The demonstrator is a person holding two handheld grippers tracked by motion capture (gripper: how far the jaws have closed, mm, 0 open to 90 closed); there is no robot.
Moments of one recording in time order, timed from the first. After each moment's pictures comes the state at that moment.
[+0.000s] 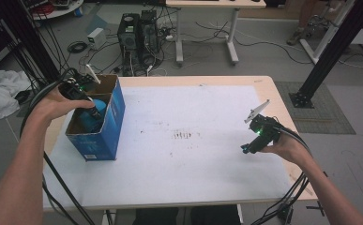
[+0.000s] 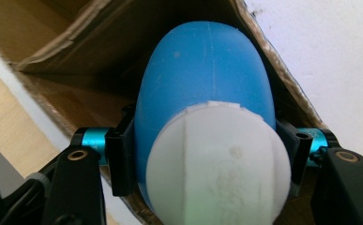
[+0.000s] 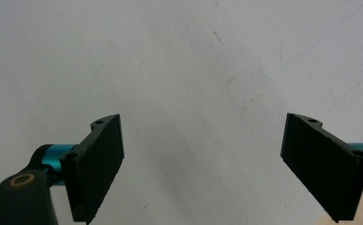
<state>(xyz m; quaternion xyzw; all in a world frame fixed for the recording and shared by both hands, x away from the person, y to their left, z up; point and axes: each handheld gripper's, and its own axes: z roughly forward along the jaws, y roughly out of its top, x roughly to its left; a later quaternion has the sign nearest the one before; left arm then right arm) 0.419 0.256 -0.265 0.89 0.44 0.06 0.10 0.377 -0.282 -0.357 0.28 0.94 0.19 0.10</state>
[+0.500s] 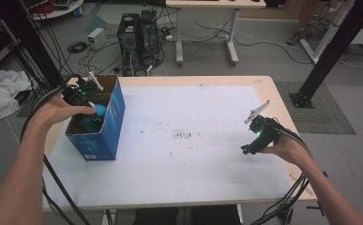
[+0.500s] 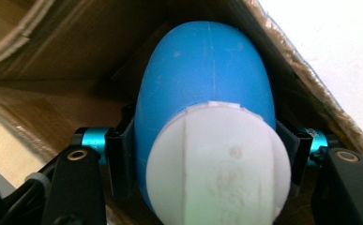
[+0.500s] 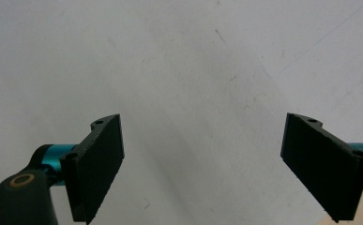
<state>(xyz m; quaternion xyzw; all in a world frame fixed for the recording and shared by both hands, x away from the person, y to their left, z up) 0.417 0.257 -0.281 0.90 0.42 0.06 0.10 0.374 -0.283 -0.358 0.29 0.93 0.19 0.10</state>
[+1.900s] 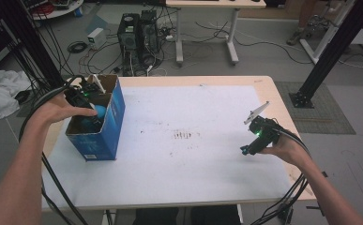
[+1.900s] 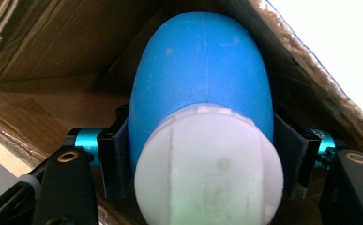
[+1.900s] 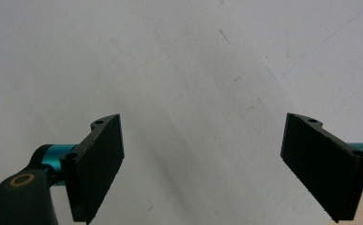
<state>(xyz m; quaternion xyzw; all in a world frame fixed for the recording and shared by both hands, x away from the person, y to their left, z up) 0.419 0.251 -0.280 0.91 0.40 0.05 0.06 0.374 -0.281 -0.360 0.29 0.93 0.19 0.09</state>
